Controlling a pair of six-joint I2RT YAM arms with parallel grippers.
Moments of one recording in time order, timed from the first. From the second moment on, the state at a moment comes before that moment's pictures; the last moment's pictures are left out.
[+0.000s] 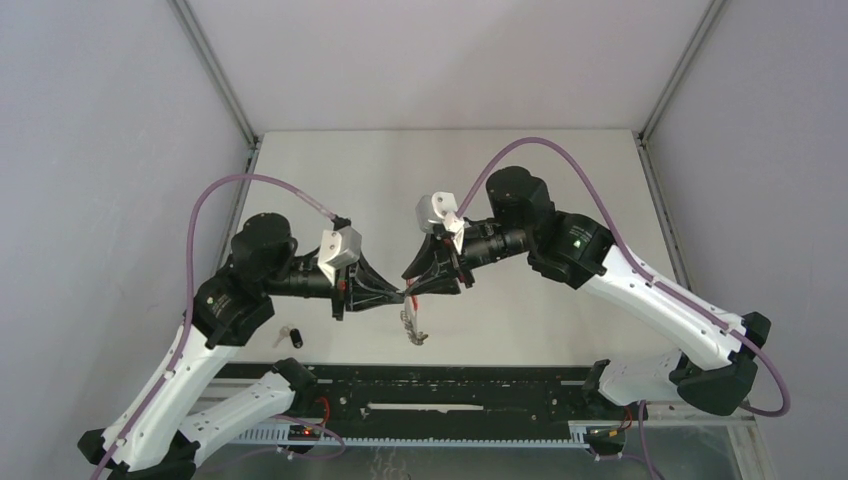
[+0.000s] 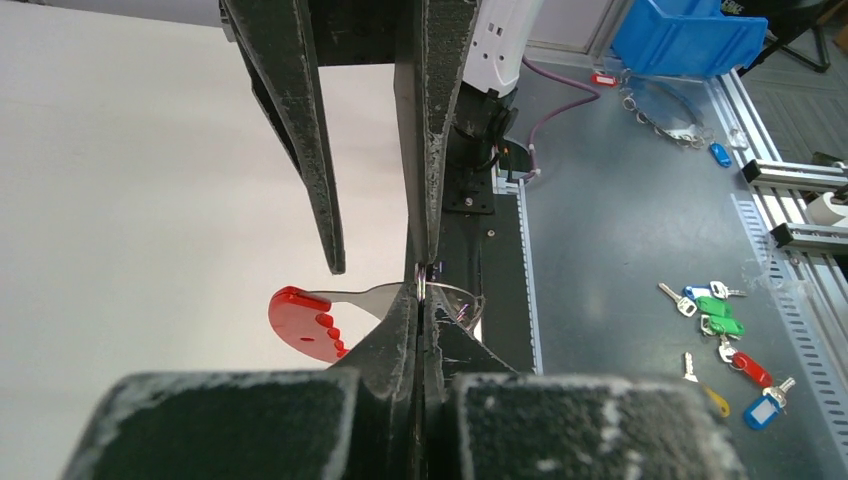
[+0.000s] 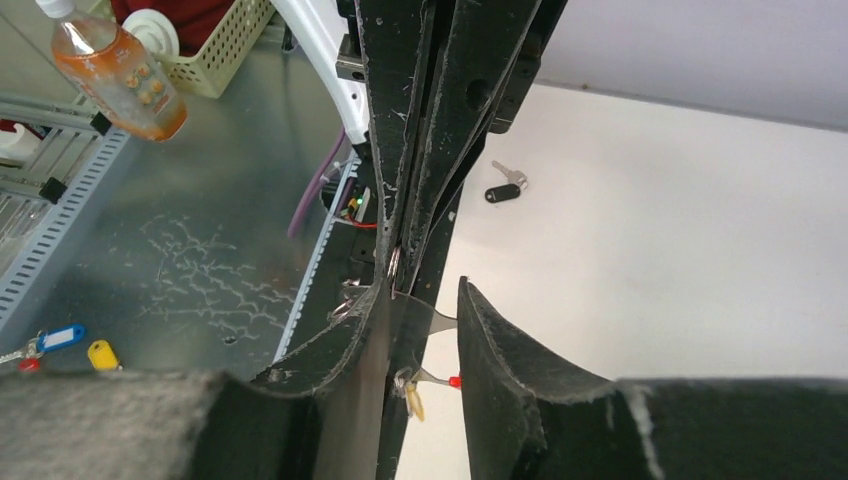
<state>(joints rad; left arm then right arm) -0.63 0.77 1.12 -0.60 0.91 0.09 0.97 1.29 1.48 -0.48 -0.80 -0.23</state>
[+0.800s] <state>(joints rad) -0.63 0.75 1.12 -0.61 0.87 0.11 1.00 1.32 1.51 -0.51 -0.80 -0.20</state>
